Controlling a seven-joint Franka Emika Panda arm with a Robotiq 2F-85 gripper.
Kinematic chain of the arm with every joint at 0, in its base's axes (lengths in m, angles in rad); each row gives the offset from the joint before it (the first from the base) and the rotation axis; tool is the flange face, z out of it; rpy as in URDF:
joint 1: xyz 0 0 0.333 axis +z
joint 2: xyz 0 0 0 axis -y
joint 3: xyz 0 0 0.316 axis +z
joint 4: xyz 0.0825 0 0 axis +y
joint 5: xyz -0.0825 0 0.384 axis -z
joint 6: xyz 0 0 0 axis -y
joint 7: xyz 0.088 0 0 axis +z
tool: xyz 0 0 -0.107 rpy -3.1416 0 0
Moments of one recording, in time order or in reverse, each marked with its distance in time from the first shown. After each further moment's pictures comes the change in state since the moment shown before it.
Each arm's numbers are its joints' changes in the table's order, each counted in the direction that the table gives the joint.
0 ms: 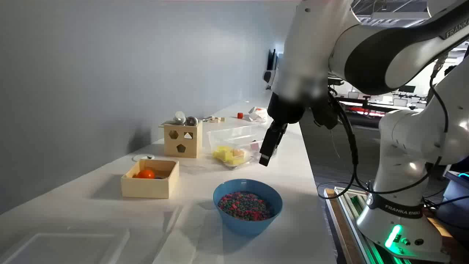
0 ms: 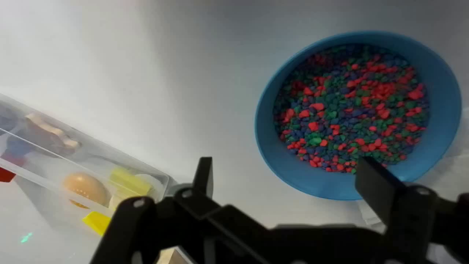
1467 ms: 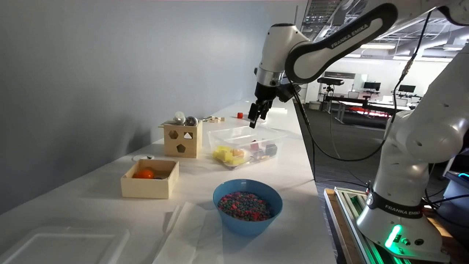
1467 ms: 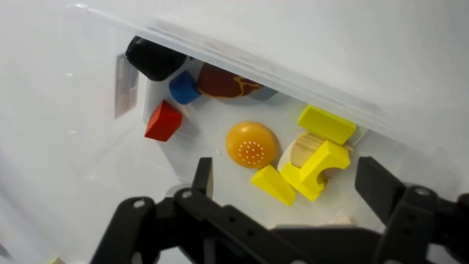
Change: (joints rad) arm -0.229 -0.149 -0.443 -0.087 0.273 0.119 0.313
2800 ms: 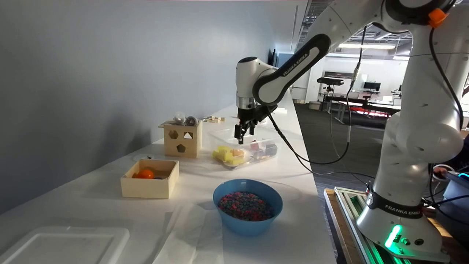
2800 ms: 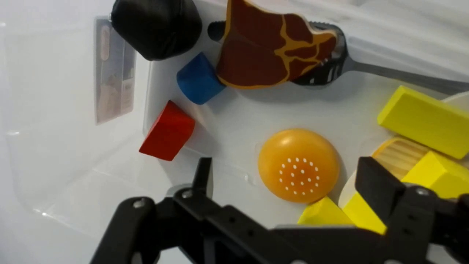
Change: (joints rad) arm 0.018 -0.433 -0.112 -0.241 0.098 0.027 -0.057
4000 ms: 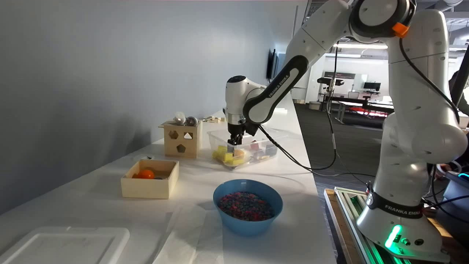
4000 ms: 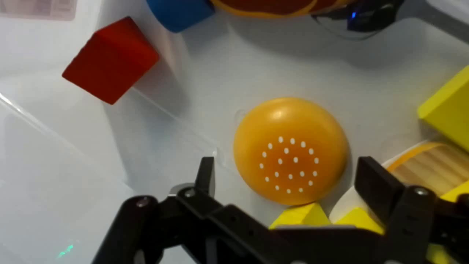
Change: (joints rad) arm 0.082 -0.217 -0.083 -0.099 0.066 0.146 0.149
